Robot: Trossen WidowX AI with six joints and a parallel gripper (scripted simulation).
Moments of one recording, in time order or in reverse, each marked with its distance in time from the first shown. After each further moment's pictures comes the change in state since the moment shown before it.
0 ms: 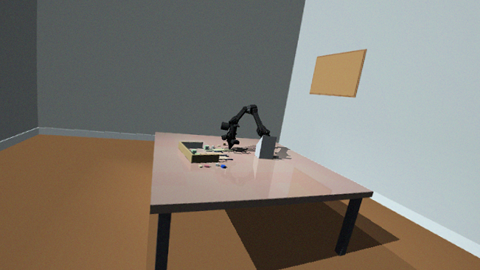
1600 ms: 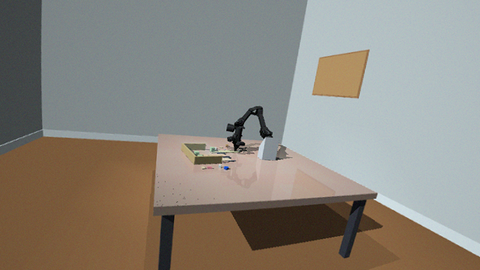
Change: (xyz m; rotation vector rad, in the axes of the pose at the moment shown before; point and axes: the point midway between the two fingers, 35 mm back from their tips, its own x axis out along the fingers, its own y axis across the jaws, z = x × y) arm 0.000 -0.001 -0.029 0.001 0.001 0.001
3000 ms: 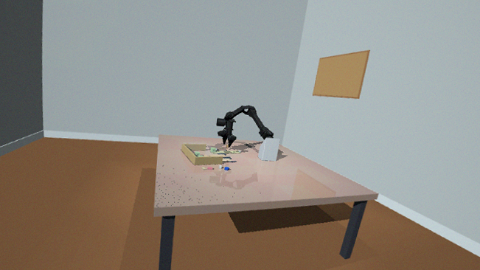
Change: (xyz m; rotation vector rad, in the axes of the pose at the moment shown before) arm -0.049 -0.001 0.097 -0.029 0.027 0.011
